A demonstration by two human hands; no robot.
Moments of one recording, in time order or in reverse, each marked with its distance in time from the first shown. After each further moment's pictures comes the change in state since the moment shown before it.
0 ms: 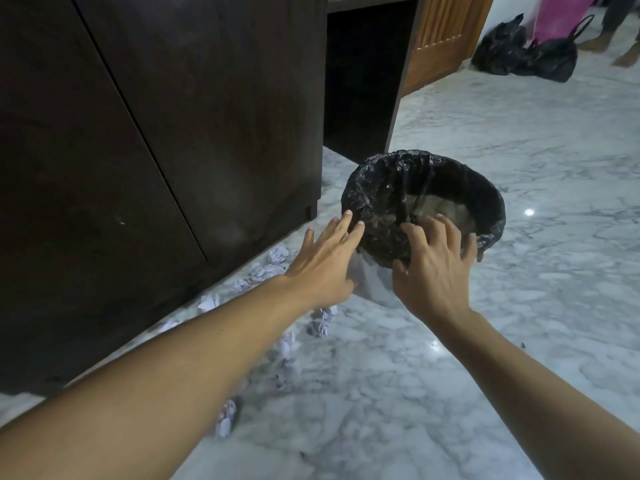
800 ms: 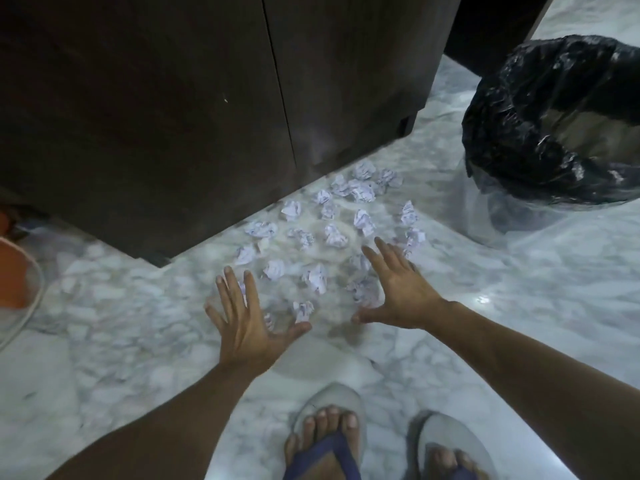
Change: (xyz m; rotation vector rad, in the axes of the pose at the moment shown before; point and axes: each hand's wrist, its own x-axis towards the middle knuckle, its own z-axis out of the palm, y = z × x) left_hand -0.258 -0.117 0.160 -0.151 0.020 -0.898; right_hand -0.109 -0.095 0.111 0.272 -0.967 -0.438
